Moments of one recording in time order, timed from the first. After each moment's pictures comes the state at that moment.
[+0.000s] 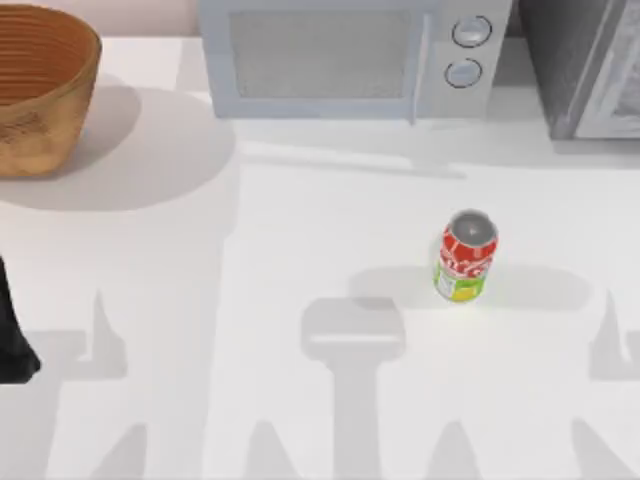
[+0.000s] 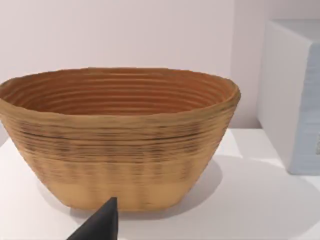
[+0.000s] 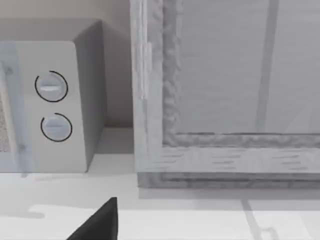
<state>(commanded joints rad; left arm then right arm) 0.00 0.00 0.00 0.00 0.00 0.00 0.00 0.00 0.00 0.00 0.00 0.00</state>
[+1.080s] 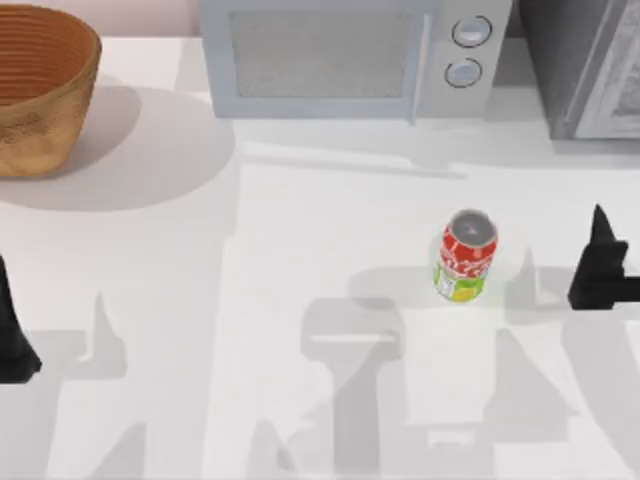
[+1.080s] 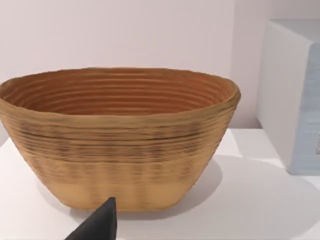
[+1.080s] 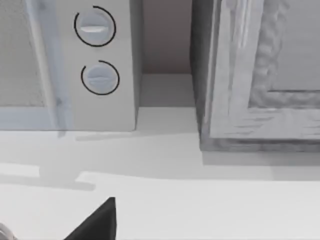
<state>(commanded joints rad) 0.00 0.00 0.00 0.00 0.00 0.00 0.42 1.10 0.16 0.75 0.41 0.09</state>
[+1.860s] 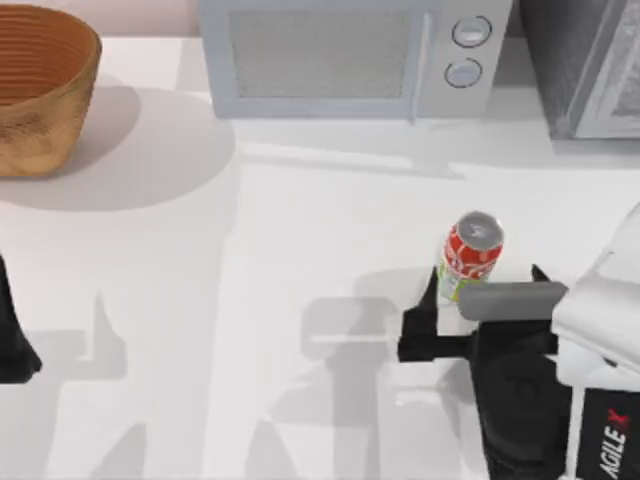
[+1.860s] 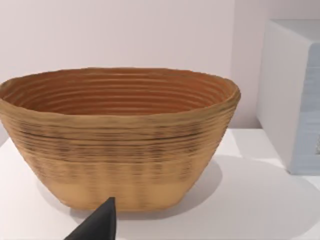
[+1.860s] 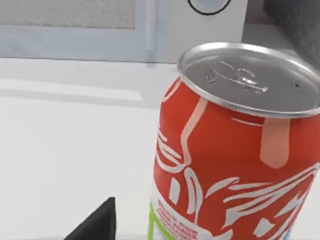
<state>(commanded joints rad) 0.00 0.00 0.00 0.00 0.00 0.00 0.84 2.21 0.40 1.60 0.86 0.14</state>
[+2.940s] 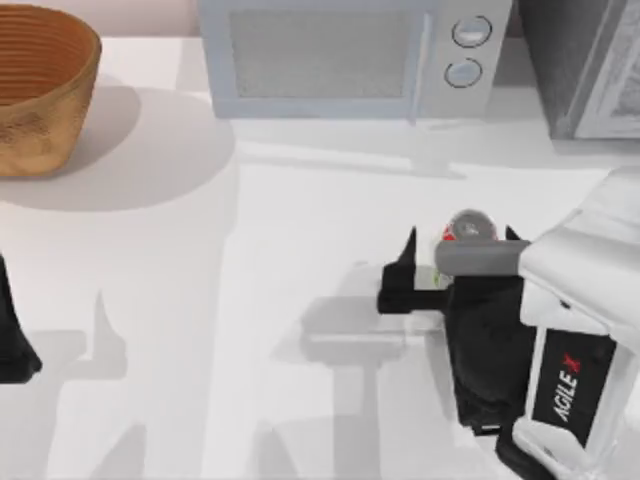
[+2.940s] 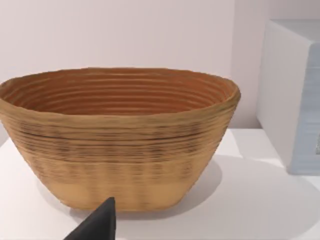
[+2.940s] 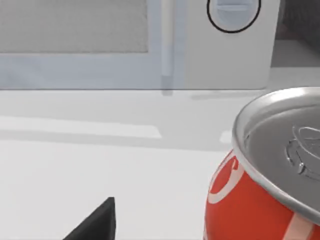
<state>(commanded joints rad) 0.00 0.00 0.00 0.00 0.00 0.00 0.73 2.35 0.61 1.60 0.76 0.10</state>
